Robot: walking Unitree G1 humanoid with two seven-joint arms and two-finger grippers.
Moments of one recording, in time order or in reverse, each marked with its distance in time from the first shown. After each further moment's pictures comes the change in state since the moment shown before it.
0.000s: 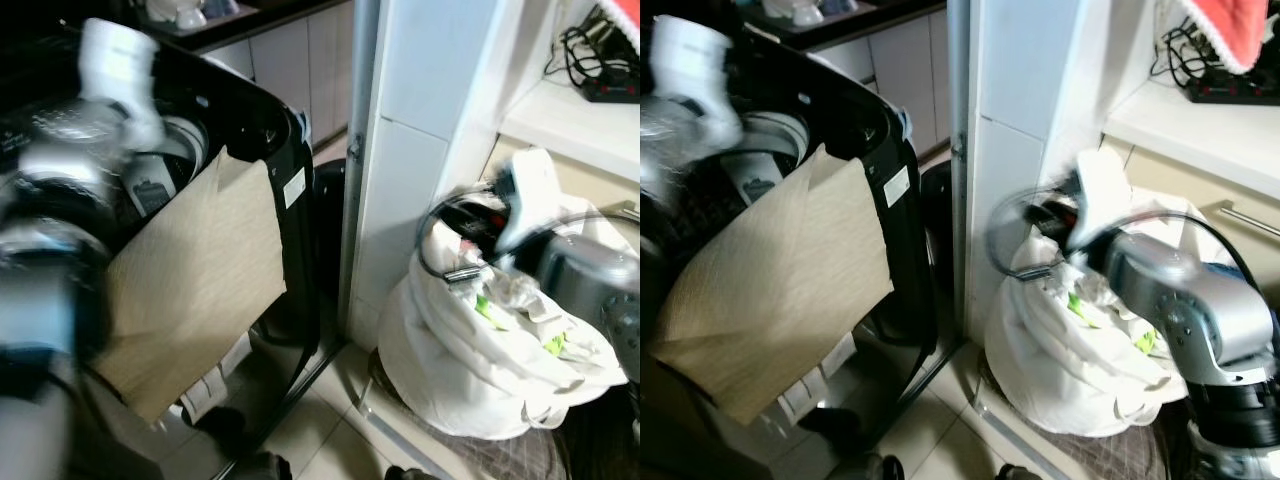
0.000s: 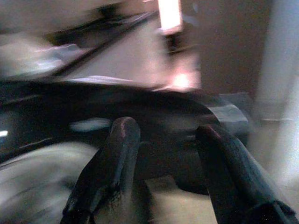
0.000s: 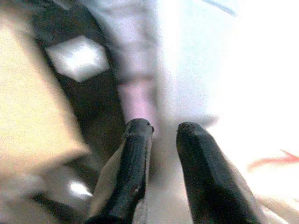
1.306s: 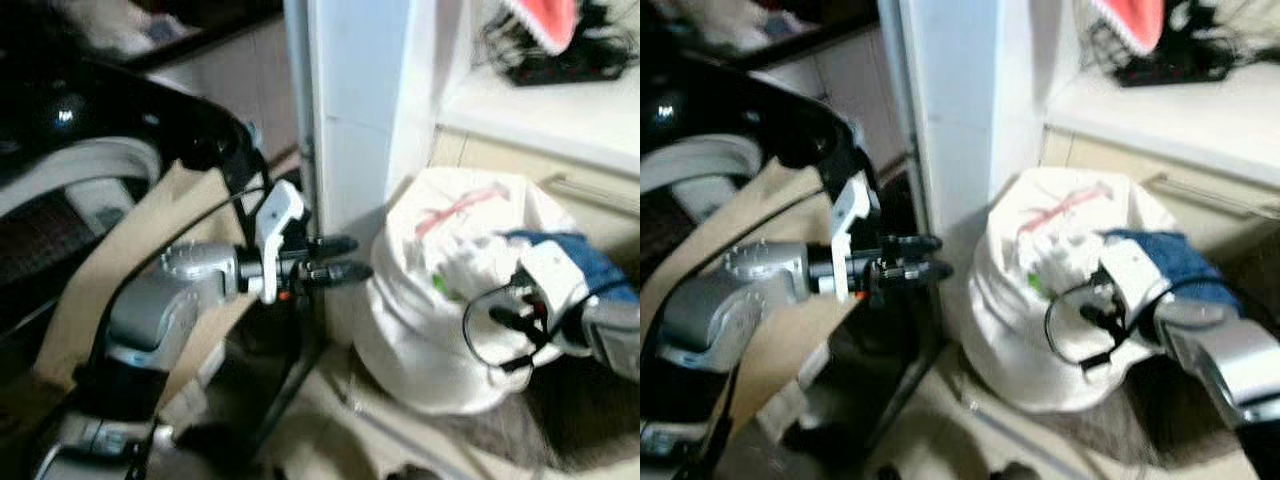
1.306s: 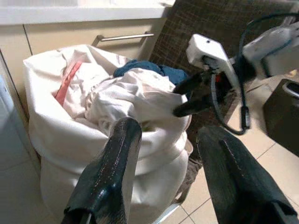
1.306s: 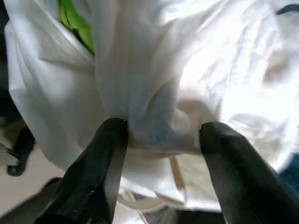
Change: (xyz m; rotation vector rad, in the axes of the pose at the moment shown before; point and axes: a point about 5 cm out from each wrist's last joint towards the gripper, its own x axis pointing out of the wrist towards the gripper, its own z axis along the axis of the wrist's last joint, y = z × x) left arm -0.068 -0.171 -0.054 -0.204 0.058 -0.920; right arm -0.025 -0.038 -0.076 -0.188 0.462 -0.056
